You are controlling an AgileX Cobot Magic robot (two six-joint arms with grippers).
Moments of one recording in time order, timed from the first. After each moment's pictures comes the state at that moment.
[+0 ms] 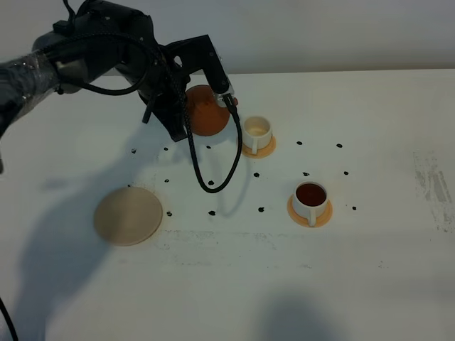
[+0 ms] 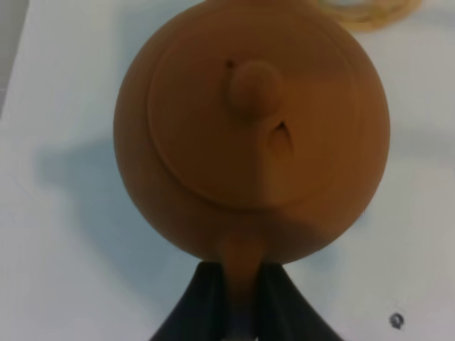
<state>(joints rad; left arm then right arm) -0.41 2.18 -1.83 0.04 0.74 0.88 -0.08 0.00 -0.52 0.10 1.11 -0.10</state>
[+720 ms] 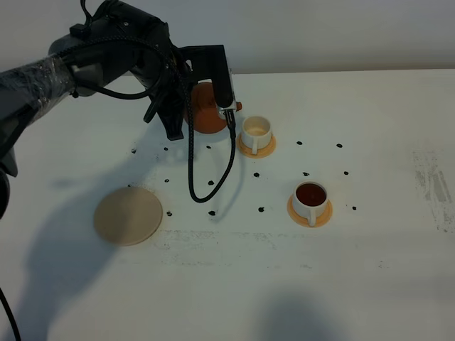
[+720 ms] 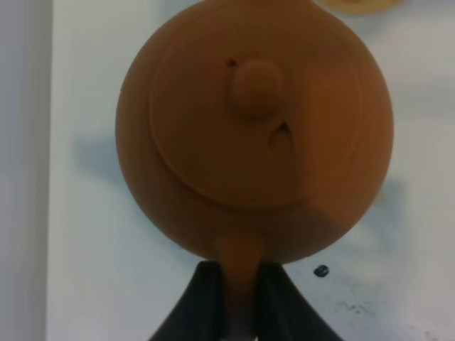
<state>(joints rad) -0.45 2.20 -1.85 0.17 0.71 0.98 -0.08 0.00 -0.52 0.10 1.11 -0.10</state>
